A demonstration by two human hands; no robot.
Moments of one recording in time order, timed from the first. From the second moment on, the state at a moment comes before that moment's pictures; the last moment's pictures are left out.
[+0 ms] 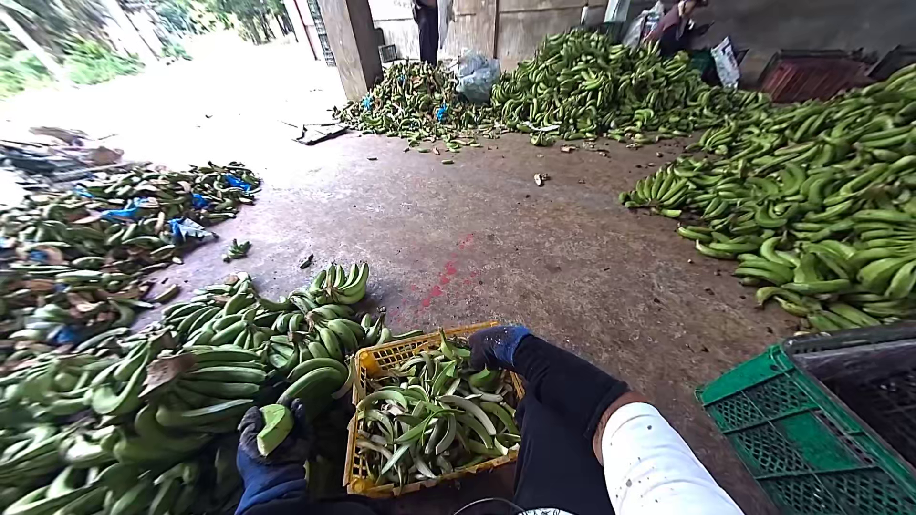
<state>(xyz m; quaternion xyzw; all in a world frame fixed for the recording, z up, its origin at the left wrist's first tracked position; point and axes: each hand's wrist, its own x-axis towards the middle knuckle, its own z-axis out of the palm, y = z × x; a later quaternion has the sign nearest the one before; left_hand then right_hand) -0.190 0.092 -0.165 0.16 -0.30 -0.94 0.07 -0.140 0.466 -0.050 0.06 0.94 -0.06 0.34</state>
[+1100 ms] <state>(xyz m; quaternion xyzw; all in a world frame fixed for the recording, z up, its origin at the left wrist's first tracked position) -0.176 0.092 -0.163 0.18 -0.33 -0.93 0.05 -0.133 0.461 -0.055 0.07 0.93 -0.05 0.36</state>
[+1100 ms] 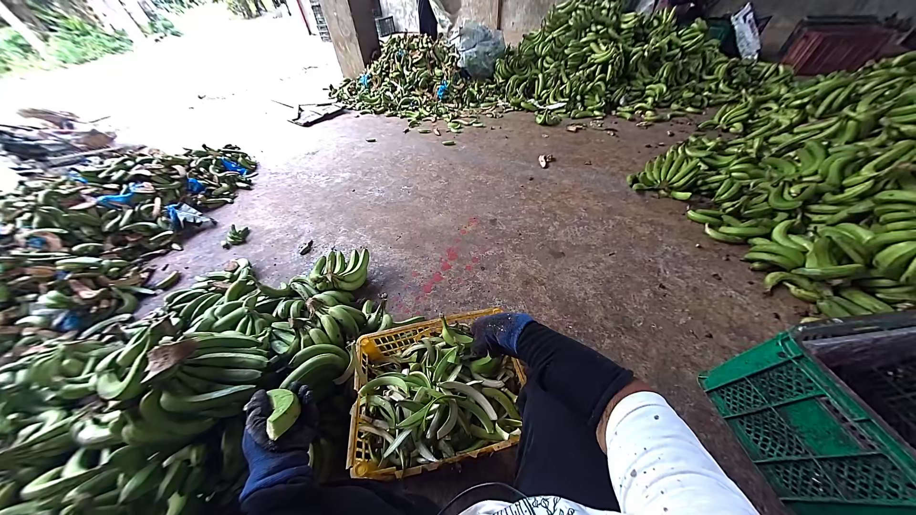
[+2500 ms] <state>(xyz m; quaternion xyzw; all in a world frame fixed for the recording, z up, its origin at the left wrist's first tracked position) -0.176 0.099 -0.160 0.17 -0.38 -0.91 0.03 -0.135 0.461 -0.058 0.08 0.92 -0.04 0.37</state>
